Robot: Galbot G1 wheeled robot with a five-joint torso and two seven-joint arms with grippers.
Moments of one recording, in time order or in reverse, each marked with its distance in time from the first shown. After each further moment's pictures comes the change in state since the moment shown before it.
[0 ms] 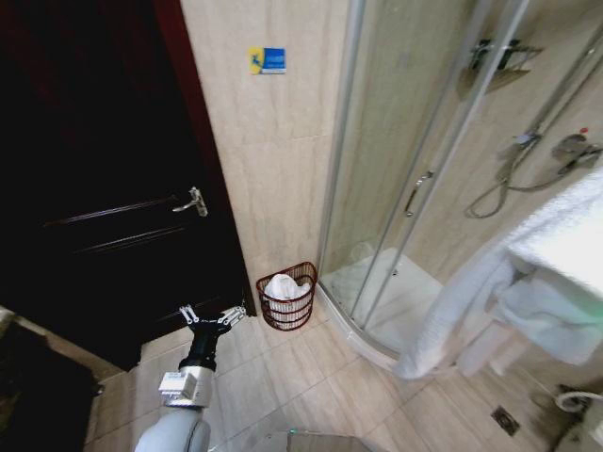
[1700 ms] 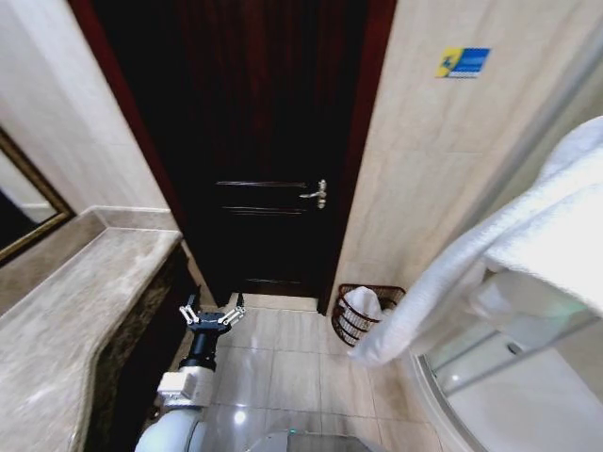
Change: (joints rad) left arm 0.000 -0.001 0.000 0.000 0.000 0.000 0.000; right arm 0.030 -0.019 -0.087 0.000 0.001 0.065 -0.065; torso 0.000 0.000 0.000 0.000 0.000
